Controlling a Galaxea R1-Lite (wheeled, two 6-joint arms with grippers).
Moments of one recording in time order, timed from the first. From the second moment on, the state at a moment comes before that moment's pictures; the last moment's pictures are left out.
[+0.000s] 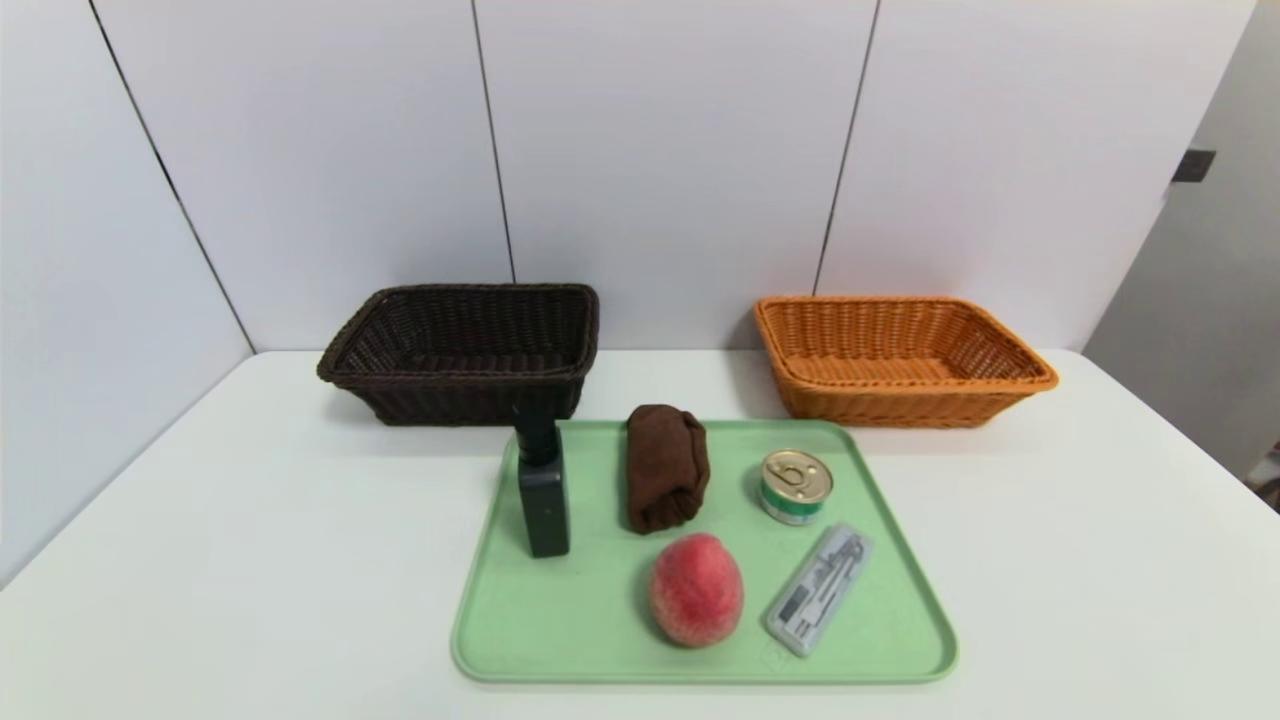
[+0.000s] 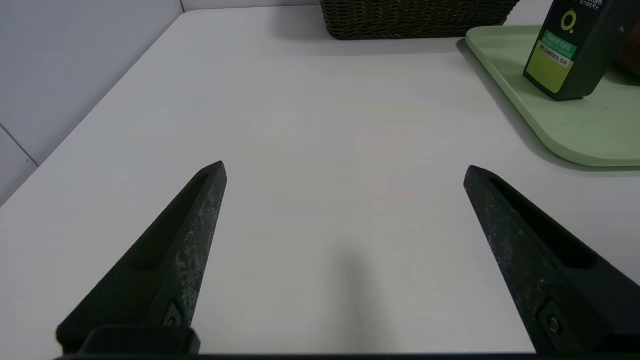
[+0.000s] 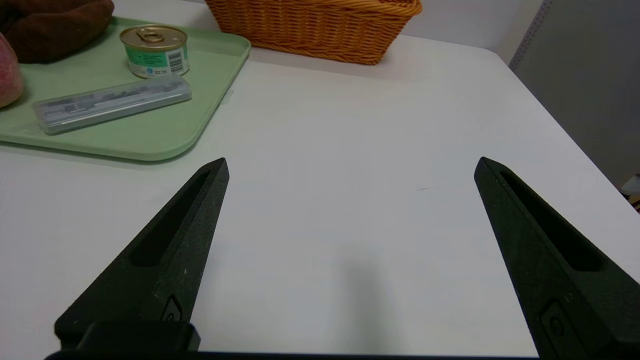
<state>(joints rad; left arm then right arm) 0.01 0.00 0.00 0.00 0.00 0.01 0.00 0.00 0.00 0.00 0.03 -0.14</state>
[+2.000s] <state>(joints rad) 0.01 0.61 -0.67 0.23 -0.07 0.03 0.21 0.97 -1.17 0.30 0.03 0.00</state>
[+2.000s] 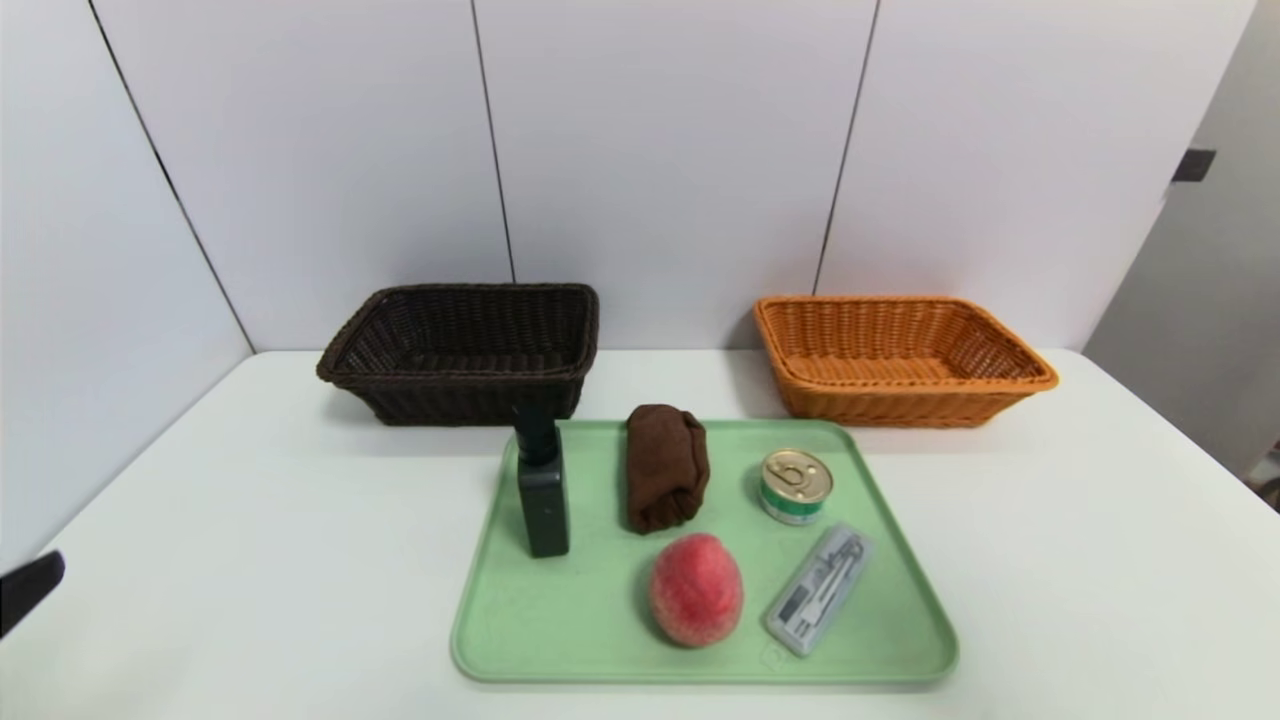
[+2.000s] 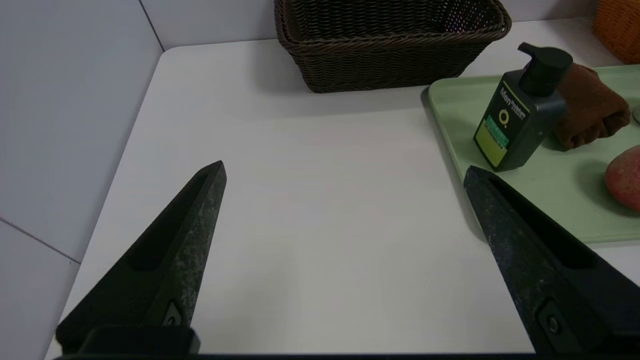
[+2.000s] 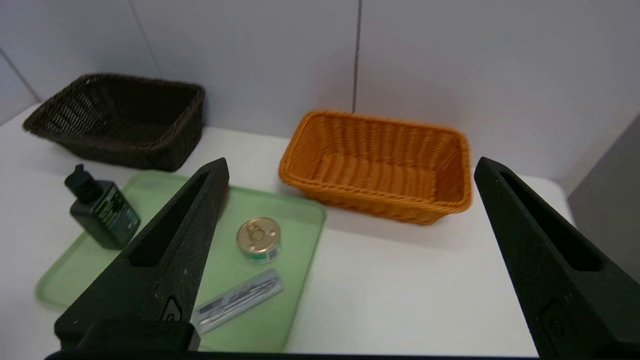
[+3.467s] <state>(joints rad) -0.31 1.43 -1.19 0.52 0.07 -0.21 0.88 1.99 -1.95 1.13 -0.14 0.72</state>
